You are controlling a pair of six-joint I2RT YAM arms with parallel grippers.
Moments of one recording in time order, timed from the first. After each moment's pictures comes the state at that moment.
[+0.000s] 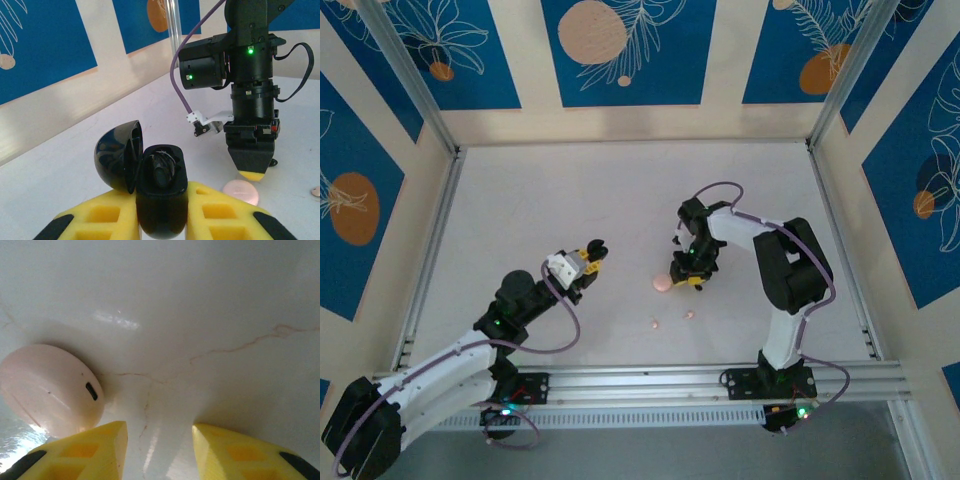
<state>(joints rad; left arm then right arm) -0.66 0.77 0.24 0.47 0.16 0.19 0.43 1.86 1.17 -0.93 -0.32 0.22</state>
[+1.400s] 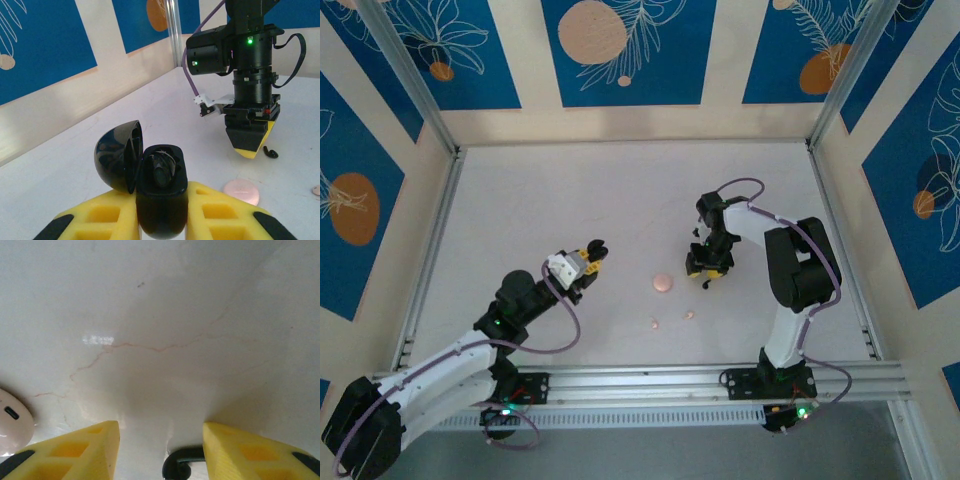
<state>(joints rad) -0.66 0.77 0.24 0.47 0.16 0.19 0.32 1.85 1.16 -0.95 -0.23 0.26</state>
